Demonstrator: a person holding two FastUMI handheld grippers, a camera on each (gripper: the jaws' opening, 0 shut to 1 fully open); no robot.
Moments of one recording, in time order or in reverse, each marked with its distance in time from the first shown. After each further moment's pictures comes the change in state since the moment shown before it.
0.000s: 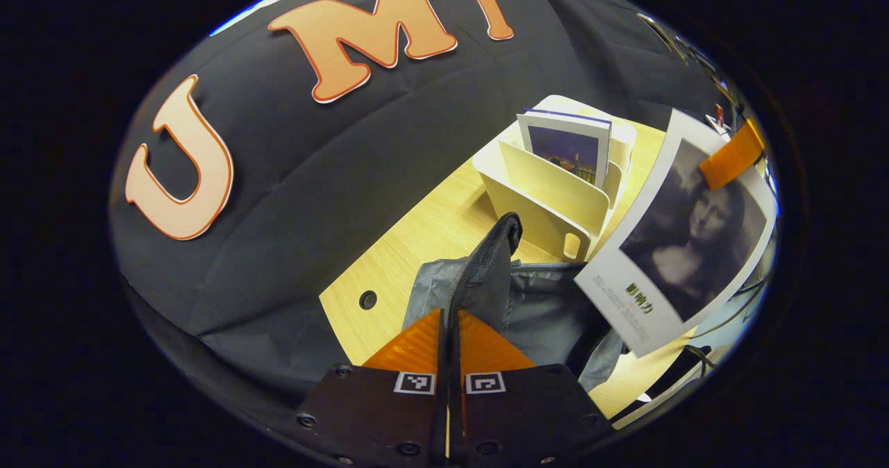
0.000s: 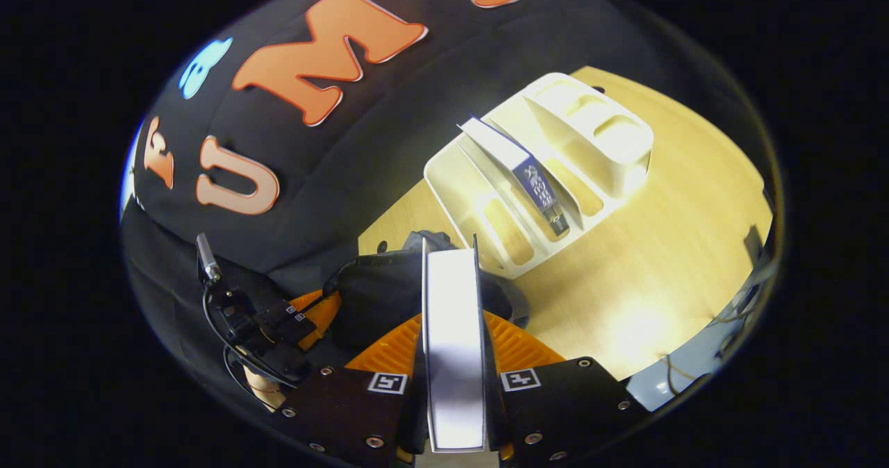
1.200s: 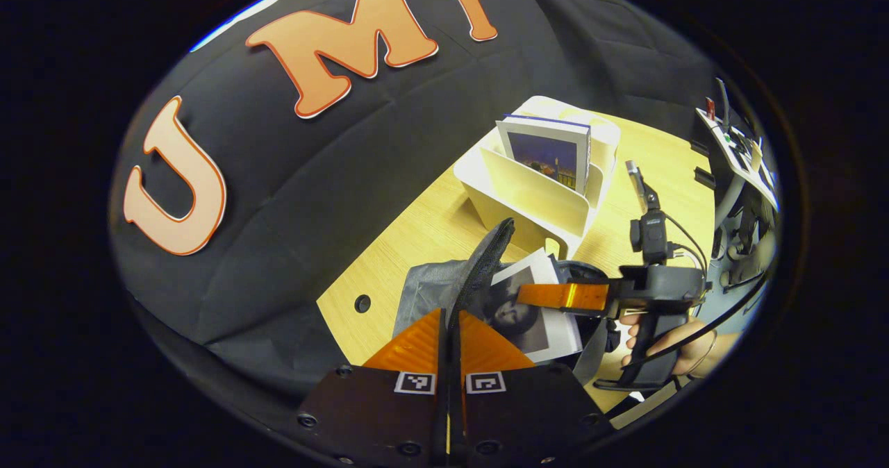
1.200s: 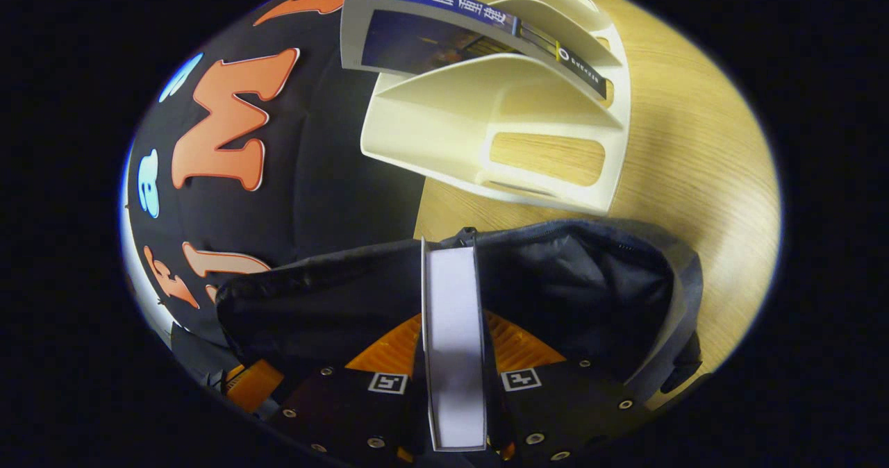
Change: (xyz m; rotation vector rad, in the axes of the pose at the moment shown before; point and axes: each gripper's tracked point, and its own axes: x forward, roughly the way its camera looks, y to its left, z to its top) left arm -0.014 -0.017 0.016 0.049 0.006 -0.018; right arm 0.222 0.030 -0.057 0.469 -0.165 0.235
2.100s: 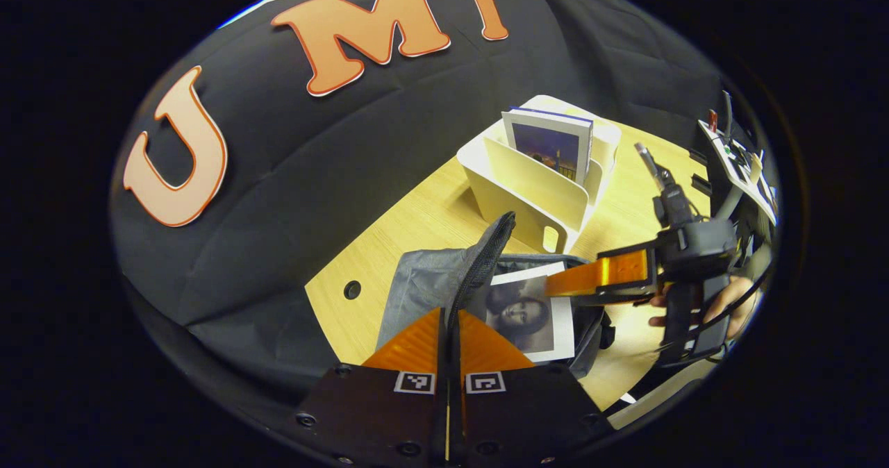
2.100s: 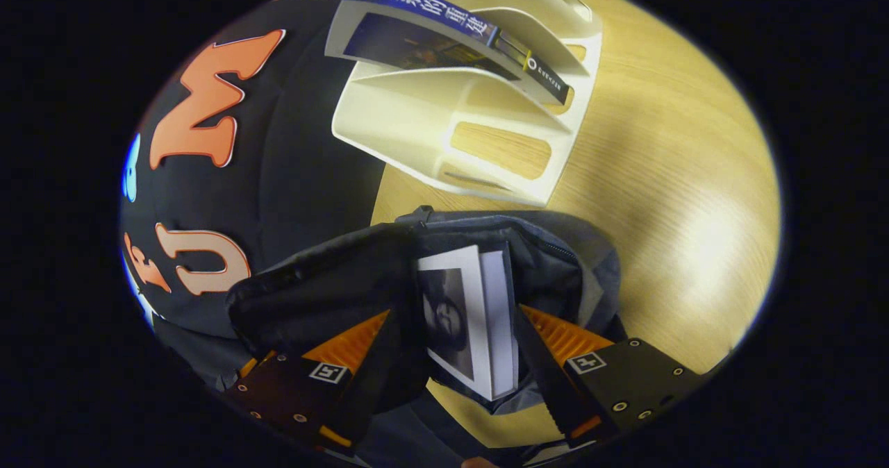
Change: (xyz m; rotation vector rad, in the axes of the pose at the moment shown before) left arm 0.002 -0.007 -0.035 -0.083 0.000 -0.048; right arm -0.062 -0.030 0.013 -0.119 0.101 -0.197
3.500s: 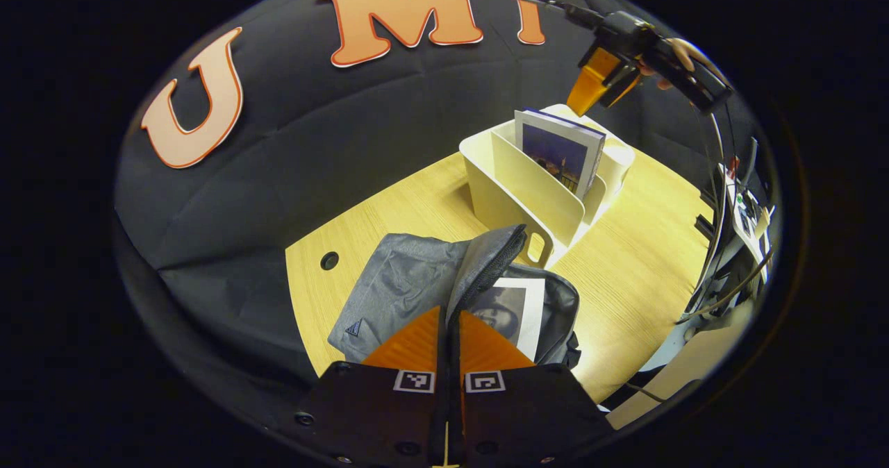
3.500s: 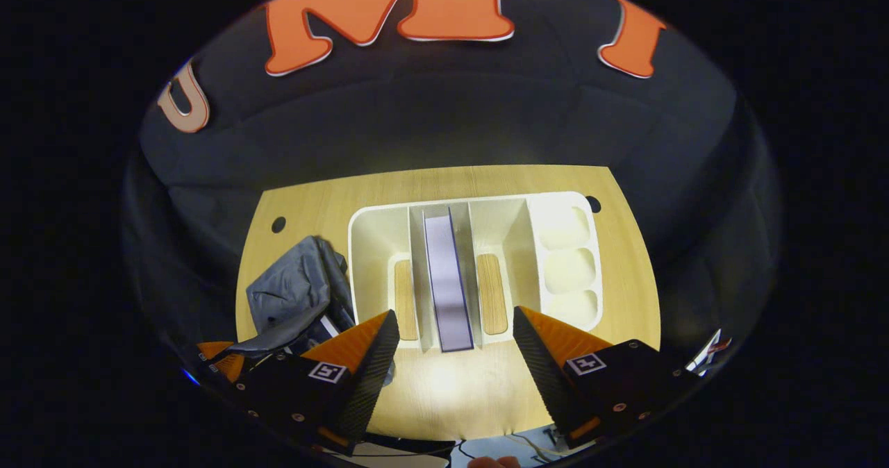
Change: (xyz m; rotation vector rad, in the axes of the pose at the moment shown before) left arm 0.009 -0.033 -0.009 -0.226 0.029 0.016; right arm -0.076 0.091 0.259 -1.000 0.097 -0.545
